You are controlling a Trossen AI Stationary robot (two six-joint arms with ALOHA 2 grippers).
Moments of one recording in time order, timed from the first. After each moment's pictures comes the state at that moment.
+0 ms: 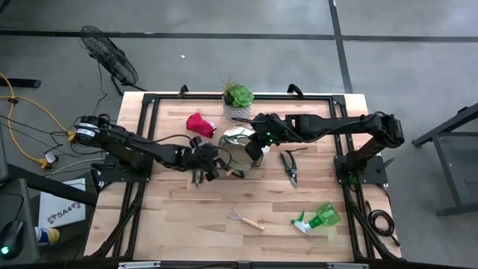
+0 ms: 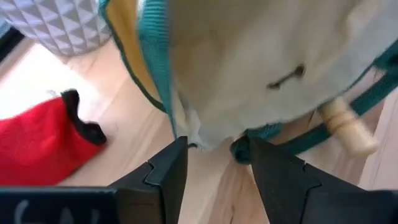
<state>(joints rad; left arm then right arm) -0.13 1.45 0.71 -0.15 -0.54 -0.40 -0.06 1.58 1.35 -0.57 0.21 0.53</state>
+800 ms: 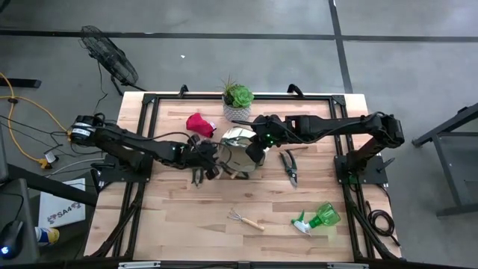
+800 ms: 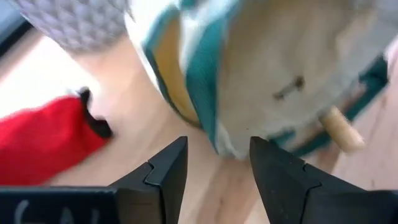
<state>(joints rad) -0.13 1.40 0.80 -0.33 -0.53 -0.50 -0.05 1.58 1.35 -0.60 0.20 0.52</state>
